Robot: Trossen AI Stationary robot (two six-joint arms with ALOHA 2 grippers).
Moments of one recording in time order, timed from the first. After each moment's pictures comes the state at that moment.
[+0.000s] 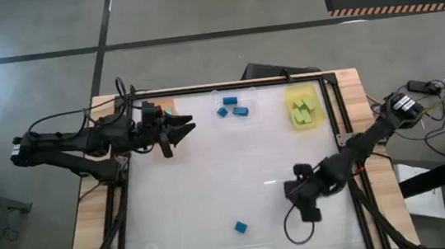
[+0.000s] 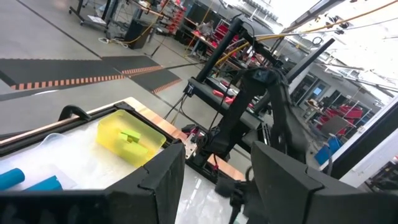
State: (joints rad) left arm -0.09 0.94 1.01 -0.07 -0.35 -0.56; right arm 0.56 1.49 1.00 -0.81 -0.03 0.64
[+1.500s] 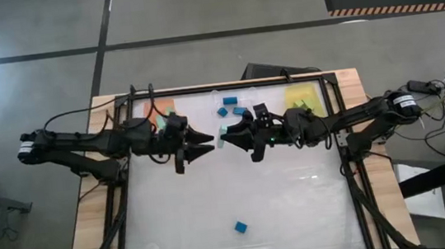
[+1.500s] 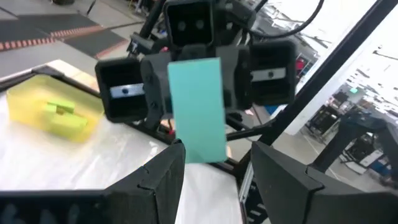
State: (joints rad) left arm -0.09 1.10 1.01 0.05 -0.05 -0.54; right arm 0.06 1.48 1.01 0.69 0.08 0.62
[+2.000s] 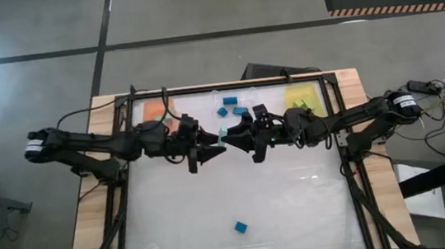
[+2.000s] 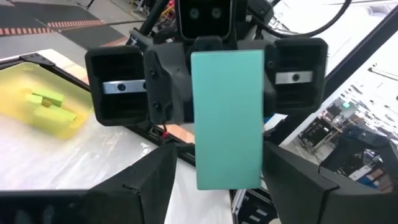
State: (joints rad) left arm -0.09 1.21 1.01 0.18 -0.06 -0.62; right arm 0.06 1.48 1.01 0.69 0.04 0.64
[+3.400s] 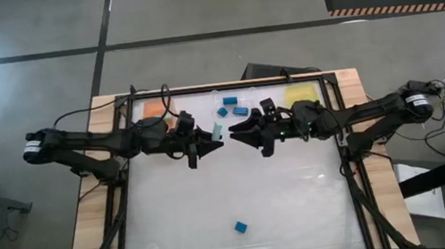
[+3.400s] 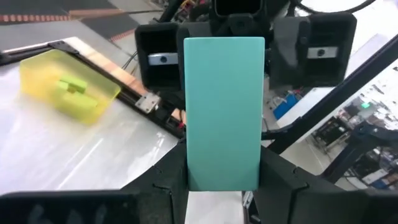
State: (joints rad) left arm -0.06 1.19 1.01 0.08 -0.06 -0.65; right arm 0.04 1.35 1.01 0.46 0.01 0.68
